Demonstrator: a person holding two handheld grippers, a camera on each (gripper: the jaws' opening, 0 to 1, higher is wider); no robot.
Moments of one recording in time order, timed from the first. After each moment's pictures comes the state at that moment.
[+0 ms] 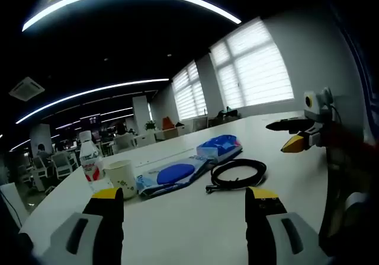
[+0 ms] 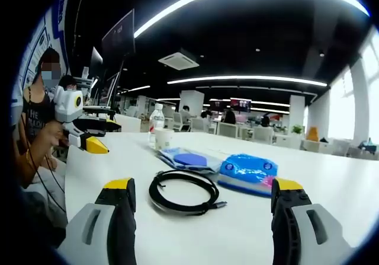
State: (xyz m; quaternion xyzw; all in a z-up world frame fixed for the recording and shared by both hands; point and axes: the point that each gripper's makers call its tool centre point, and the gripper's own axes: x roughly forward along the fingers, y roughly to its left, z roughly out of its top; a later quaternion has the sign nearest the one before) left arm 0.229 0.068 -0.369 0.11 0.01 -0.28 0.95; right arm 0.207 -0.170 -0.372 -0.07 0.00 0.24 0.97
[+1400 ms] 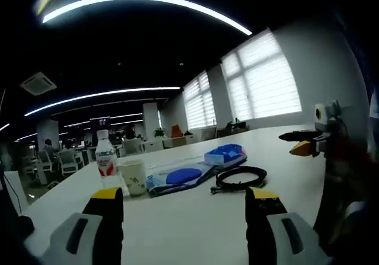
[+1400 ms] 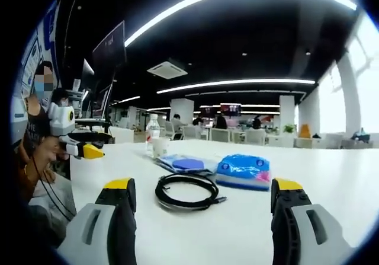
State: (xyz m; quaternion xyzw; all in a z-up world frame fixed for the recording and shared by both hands) left arm 0.209 0.095 -0.363 0.07 -0.02 -0.25 0.97; right arm 0.182 -0.180 -0.369 -0.04 -0.02 0.21 0.98
